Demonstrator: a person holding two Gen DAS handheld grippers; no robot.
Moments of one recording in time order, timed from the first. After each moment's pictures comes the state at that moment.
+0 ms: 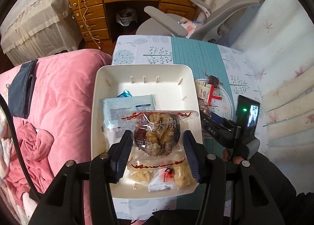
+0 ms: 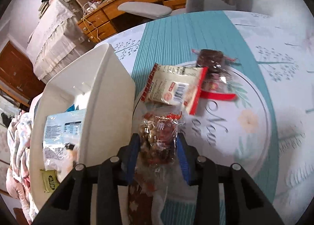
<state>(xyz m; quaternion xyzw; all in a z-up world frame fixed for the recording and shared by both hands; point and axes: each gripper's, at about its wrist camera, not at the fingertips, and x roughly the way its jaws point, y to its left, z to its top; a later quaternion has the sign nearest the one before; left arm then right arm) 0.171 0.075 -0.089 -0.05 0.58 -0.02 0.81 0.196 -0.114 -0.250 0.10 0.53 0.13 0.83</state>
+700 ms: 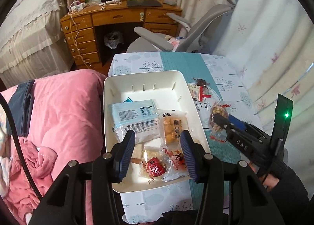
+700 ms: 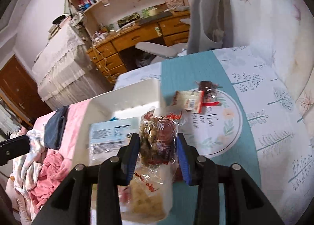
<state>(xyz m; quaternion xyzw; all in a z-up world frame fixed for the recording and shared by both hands) 0.099 0.108 -0.066 -0.02 0.50 -0.09 0.86 0.080 -0.087 -0.135 0.12 0.43 0.11 0.89</state>
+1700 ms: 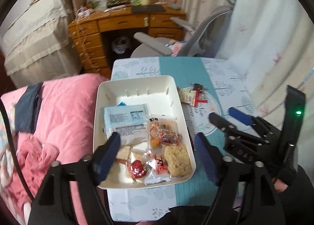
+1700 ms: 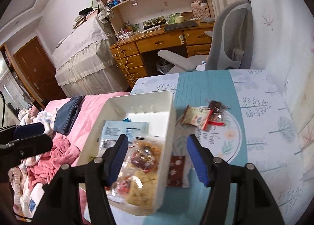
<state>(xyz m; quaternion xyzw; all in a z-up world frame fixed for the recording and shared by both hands) 0.092 0.031 -0.054 -0.01 0.50 -0.03 0.87 0.081 -0.113 -0.100 0.06 0.40 0.19 0.89</state>
